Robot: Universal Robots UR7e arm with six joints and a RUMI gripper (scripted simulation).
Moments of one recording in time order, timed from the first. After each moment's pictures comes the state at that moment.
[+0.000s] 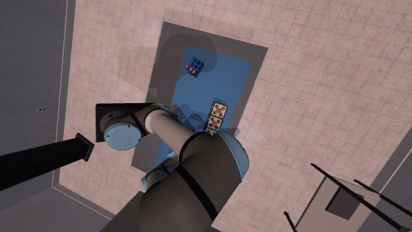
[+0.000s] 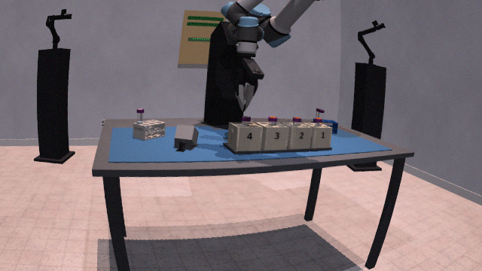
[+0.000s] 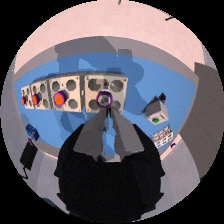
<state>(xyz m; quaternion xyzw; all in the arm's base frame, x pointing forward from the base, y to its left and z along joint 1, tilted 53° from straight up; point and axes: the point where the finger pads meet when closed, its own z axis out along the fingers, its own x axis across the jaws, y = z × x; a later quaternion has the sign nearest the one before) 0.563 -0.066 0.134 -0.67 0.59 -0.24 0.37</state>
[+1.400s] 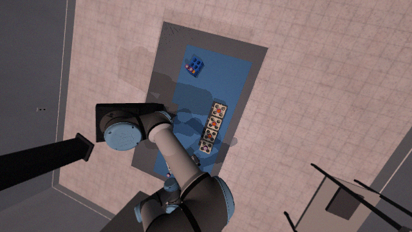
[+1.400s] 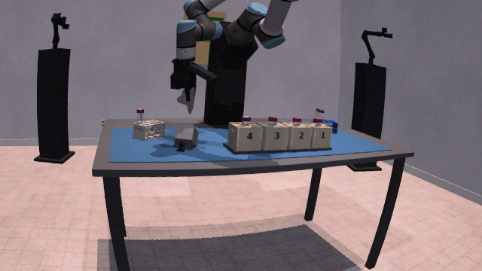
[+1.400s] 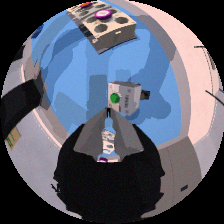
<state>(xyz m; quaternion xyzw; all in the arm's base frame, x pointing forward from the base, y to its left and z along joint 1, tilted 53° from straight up) 0.556 -0.237 0.026 -0.90 0.18 -0.30 0.25</state>
